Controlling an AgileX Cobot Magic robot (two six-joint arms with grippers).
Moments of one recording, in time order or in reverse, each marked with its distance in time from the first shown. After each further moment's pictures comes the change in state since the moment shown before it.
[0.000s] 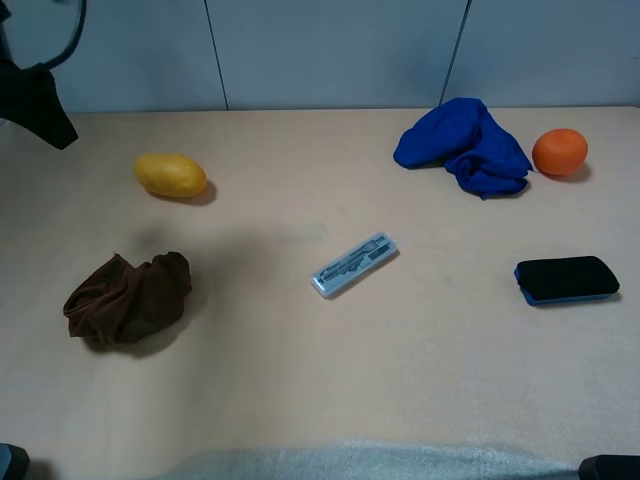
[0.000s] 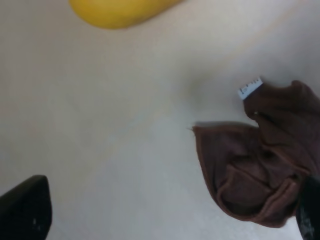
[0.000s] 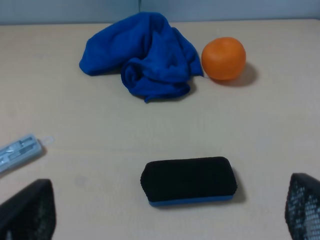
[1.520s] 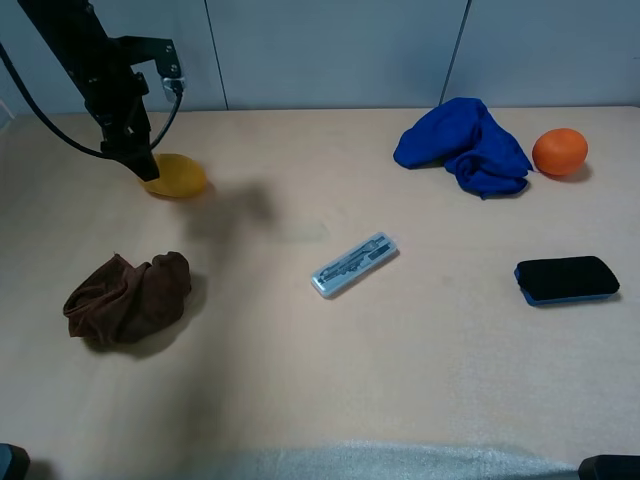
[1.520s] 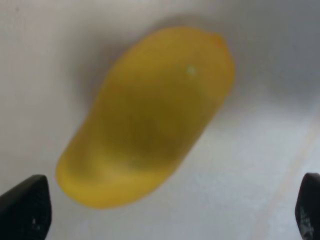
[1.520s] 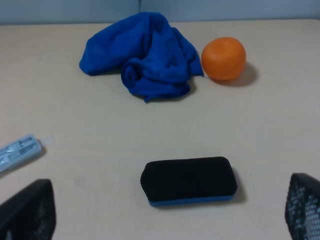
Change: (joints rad) left arm -0.078 0.519 -0.272 -0.020 -0.136 0.450; right arm 0.000 0.000 0.000 0.000 0.000 0.000
